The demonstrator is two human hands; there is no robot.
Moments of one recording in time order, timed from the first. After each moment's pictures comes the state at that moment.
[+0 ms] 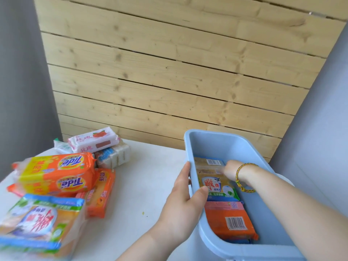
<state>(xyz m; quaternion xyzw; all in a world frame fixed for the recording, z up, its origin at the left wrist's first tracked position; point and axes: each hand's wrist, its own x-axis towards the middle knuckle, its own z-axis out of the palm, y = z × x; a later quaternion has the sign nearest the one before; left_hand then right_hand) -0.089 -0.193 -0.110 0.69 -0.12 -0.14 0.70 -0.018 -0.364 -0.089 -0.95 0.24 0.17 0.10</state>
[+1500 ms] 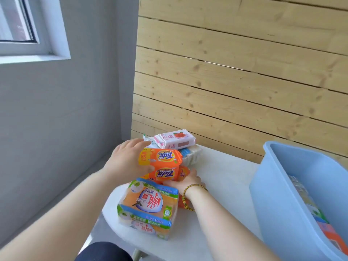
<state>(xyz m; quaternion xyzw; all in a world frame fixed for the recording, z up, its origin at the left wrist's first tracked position) -0.007 0.082 -0.121 0.97 -0.07 0.09 0.22 0.006 -0.087 -0.165 -0.91 0.18 0.16 0.33</state>
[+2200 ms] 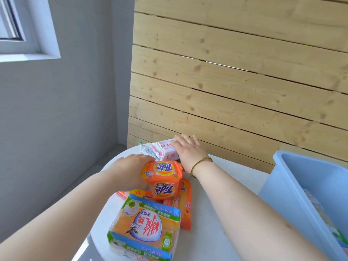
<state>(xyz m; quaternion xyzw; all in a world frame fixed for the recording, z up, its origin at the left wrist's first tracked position) 0.039 0.079 -0.128 0.98 -0.12 -0.05 0.16 0.092 -0.097 -0.123 -0.97 -0.22 -0.04 -0.06</state>
